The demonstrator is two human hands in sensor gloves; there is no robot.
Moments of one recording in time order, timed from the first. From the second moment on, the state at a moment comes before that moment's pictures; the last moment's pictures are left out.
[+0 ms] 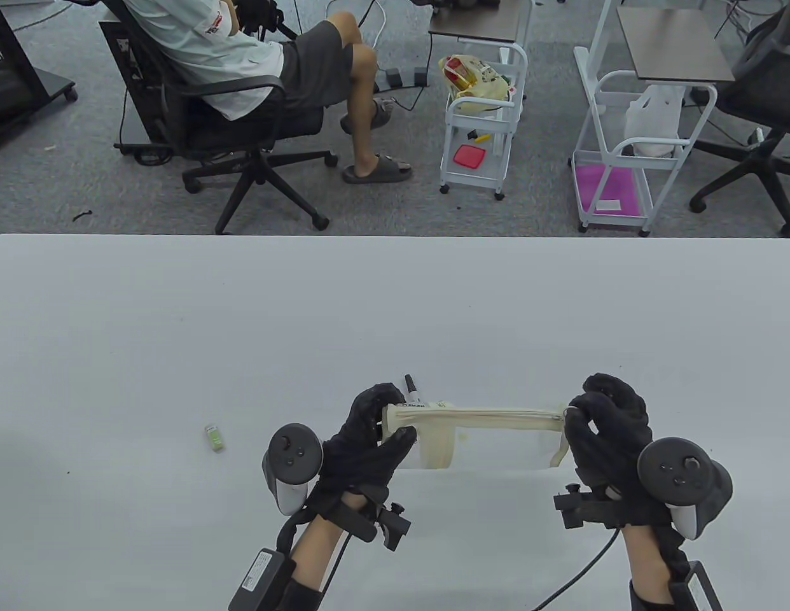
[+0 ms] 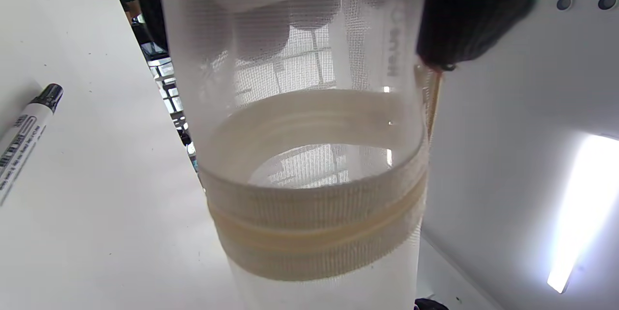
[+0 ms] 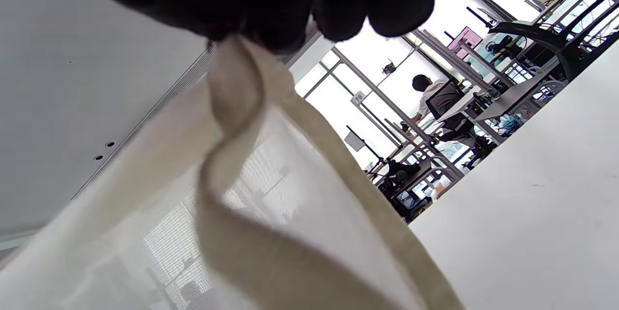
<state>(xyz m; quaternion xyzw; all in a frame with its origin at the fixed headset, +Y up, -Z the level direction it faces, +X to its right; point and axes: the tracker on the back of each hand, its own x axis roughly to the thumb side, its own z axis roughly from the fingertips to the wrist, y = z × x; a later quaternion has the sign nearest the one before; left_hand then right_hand) -0.116 -0.709 -0.277 0.05 -0.18 0.62 0.76 0.258 -0.650 -0.243 0.01 -0.23 0.89 0.40</state>
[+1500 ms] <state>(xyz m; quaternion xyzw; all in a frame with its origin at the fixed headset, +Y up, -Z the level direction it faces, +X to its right) -0.178 -0.699 -0.287 0.14 -0.07 0.67 0.73 0.063 -0.757 -0.324 0.04 0.07 1.00 -0.01</state>
